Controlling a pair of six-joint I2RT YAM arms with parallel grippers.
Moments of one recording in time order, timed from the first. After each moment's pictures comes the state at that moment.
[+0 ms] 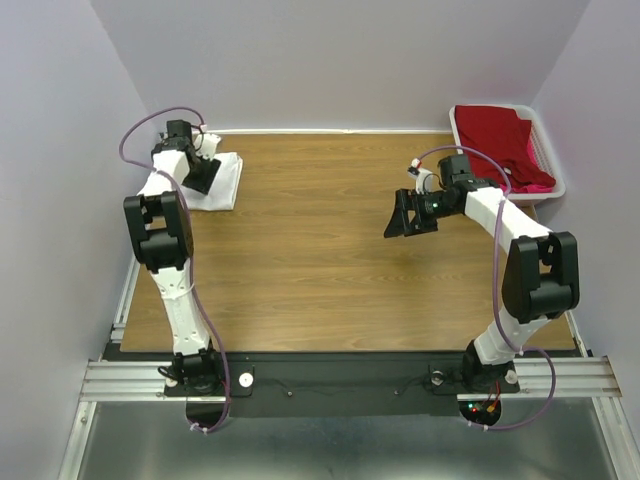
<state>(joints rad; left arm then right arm) 0.13 2.24 1.89 -0.67 0.04 0.52 0.13 1.69 1.24 -0.67 -0.73 0.00</state>
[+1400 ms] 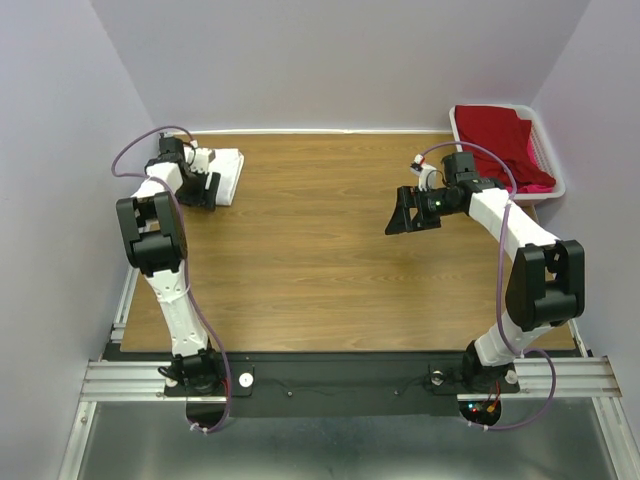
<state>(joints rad) 0.19 2.17 1.69 -0.62 0.20 0.39 0.13 1.63 1.24 -0.67 -0.71 0.00</state>
